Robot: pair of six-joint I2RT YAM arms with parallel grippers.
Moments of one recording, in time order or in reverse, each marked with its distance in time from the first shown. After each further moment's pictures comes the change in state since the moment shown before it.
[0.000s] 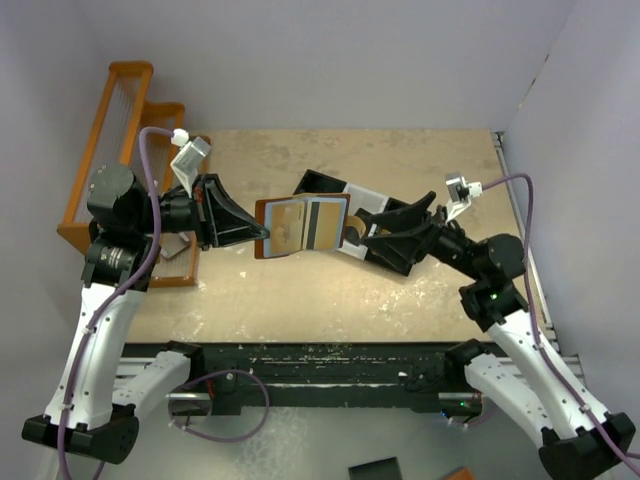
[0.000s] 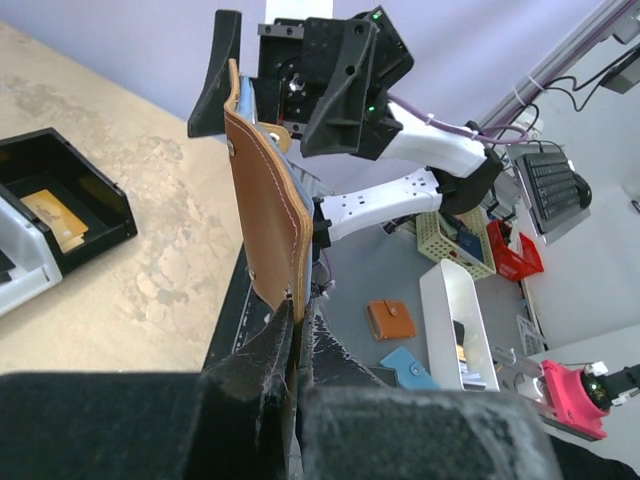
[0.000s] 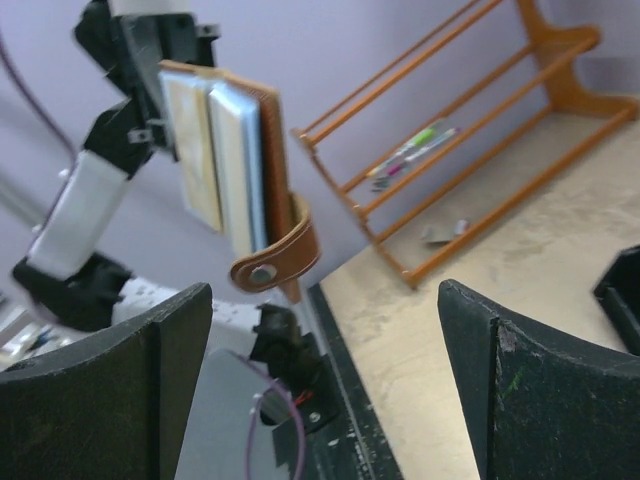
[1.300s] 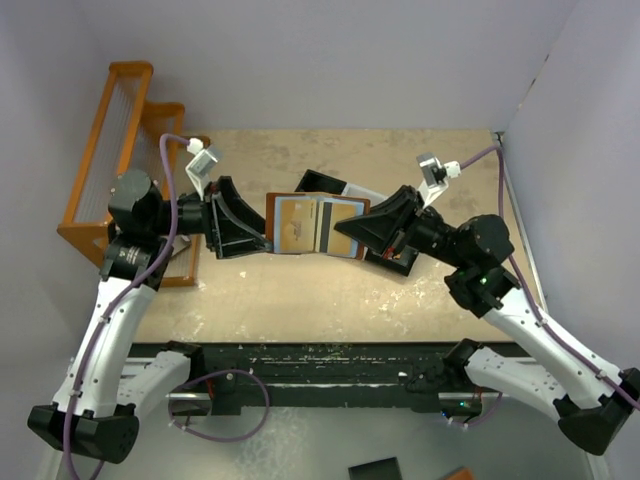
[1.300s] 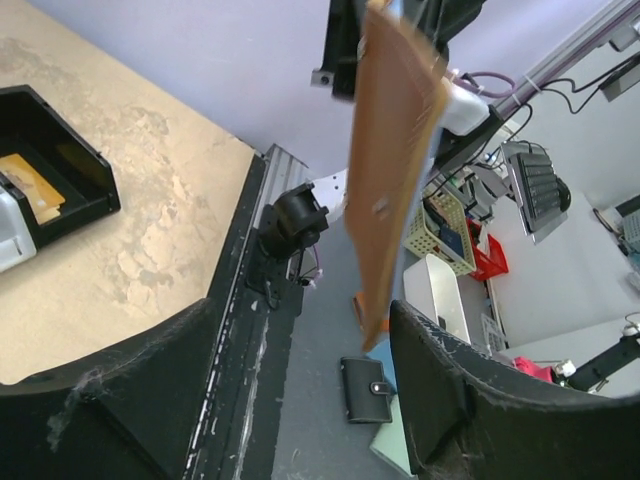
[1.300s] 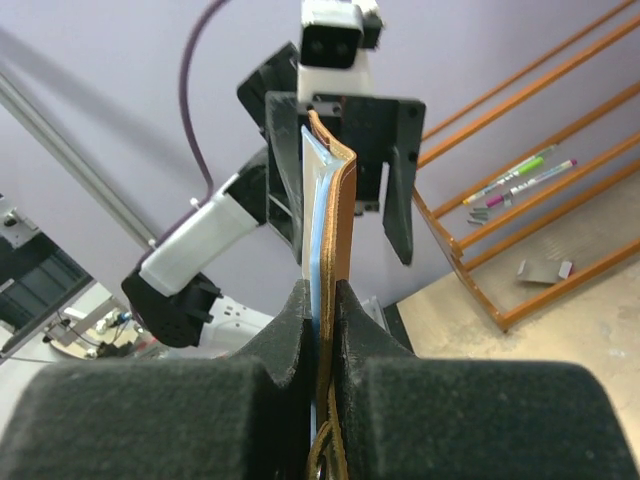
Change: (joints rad) left arm 0.000 0.014 -0.132 0.119 0.026 -0.071; right arm 0.296 0.165 0.195 0.045 0.119 0.035
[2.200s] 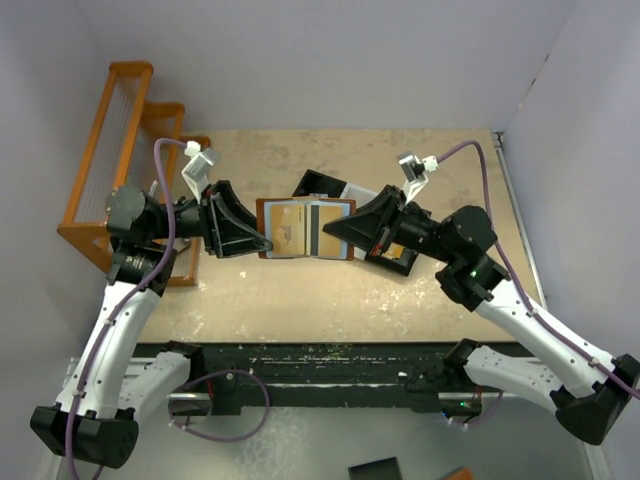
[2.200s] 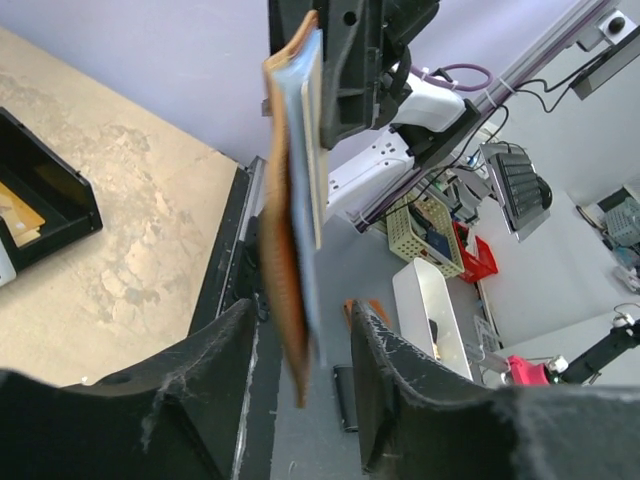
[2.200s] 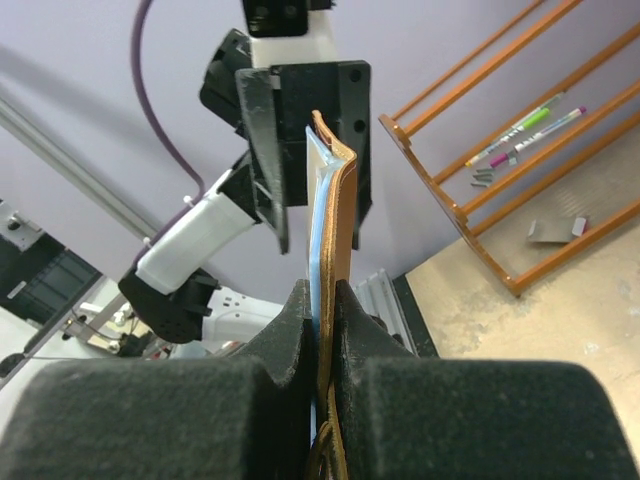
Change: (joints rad) left arm 0.000 -0.042 -0.117 0.331 0.020 -0.223; right arm 0.023 0.065 0.047 -0.082 0.002 0.016
